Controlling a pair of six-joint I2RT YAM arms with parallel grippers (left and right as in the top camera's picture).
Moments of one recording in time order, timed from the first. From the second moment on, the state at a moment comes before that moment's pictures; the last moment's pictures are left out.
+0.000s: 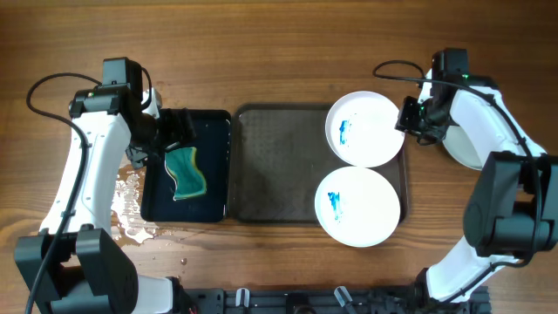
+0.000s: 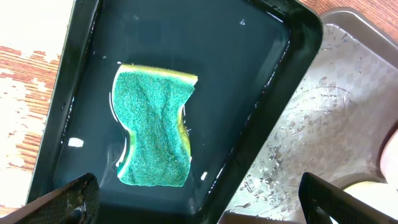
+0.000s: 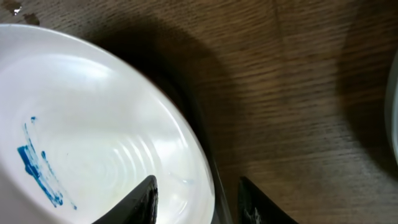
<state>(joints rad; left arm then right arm) 0.08 1.61 1.28 -1.11 0.21 -0.33 -0.08 1.89 1.29 -0.82 -0.14 0.24</state>
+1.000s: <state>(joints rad) 0.08 1.61 1.14 -1.12 0.14 -0.32 0.08 1.93 1.21 -0.72 -0.20 0.27</state>
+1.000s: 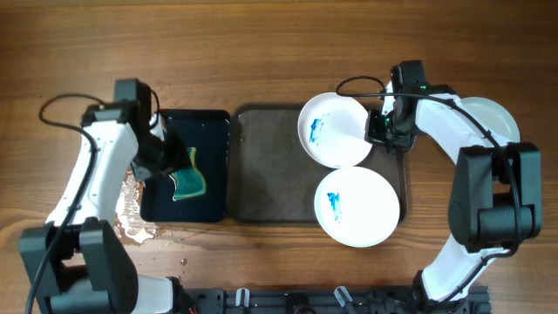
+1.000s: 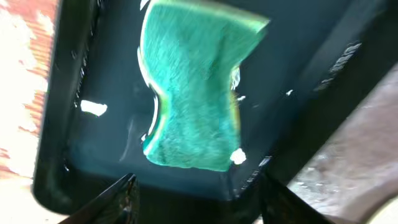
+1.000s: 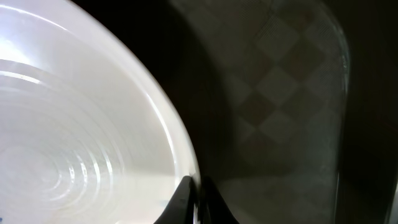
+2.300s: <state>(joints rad) -0.38 1.39 1.00 -0.78 -0.60 -0.37 0.08 1.92 1.21 -0.74 -0.22 0.27</state>
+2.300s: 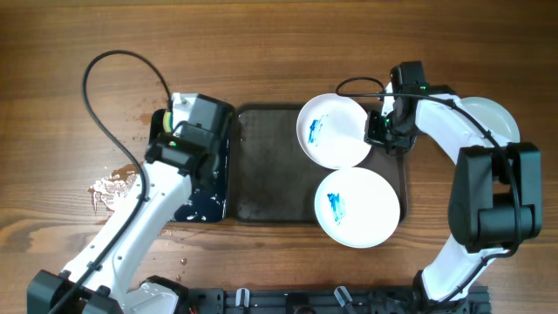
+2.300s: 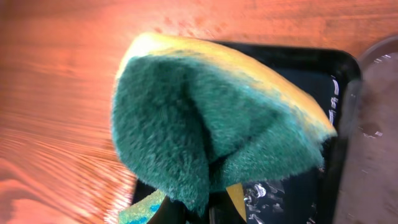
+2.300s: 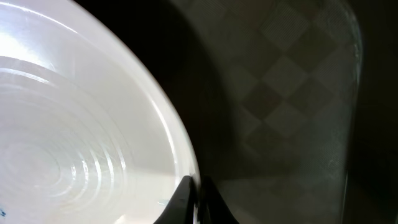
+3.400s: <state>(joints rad) -0.25 1.52 1.00 -0.55 0.40 -0.55 0.39 1.91 1.21 -0.65 -0.21 0.20</state>
